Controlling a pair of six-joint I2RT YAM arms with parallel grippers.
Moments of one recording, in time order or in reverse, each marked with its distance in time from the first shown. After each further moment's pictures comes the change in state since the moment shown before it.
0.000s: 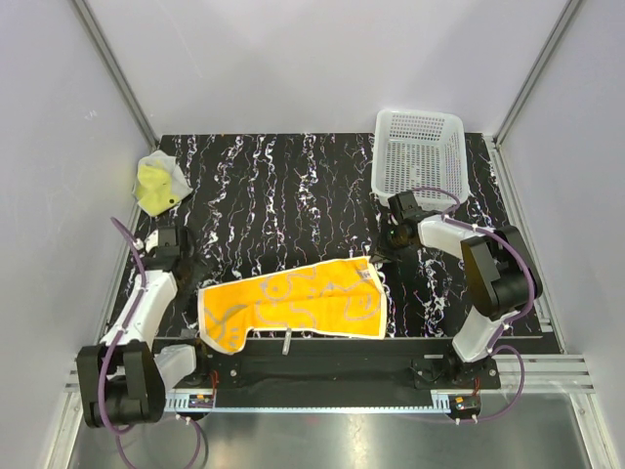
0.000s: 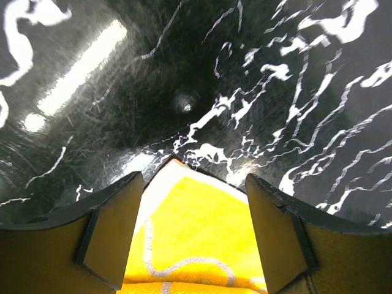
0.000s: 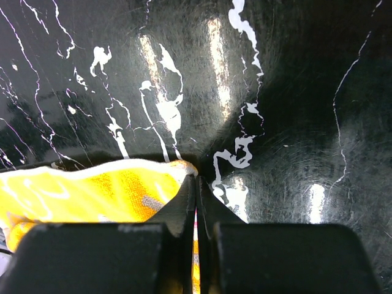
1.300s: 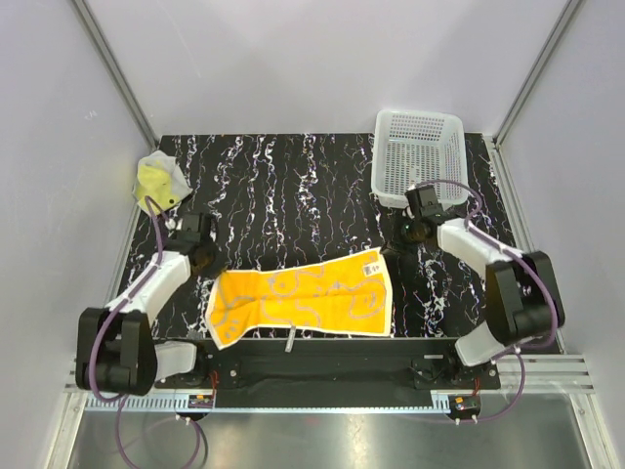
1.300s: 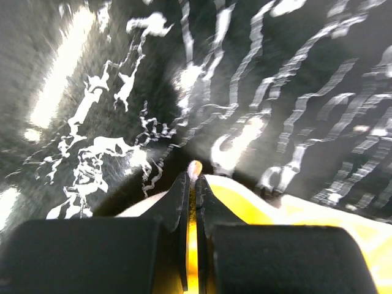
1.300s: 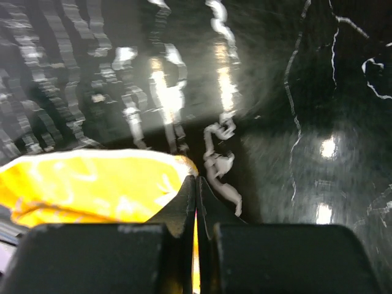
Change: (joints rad) left arm -0.183 0.200 0.064 0.104 0.121 0.024; right arm -0.071 -0.137 -0.028 -0.045 -0.018 -0.039
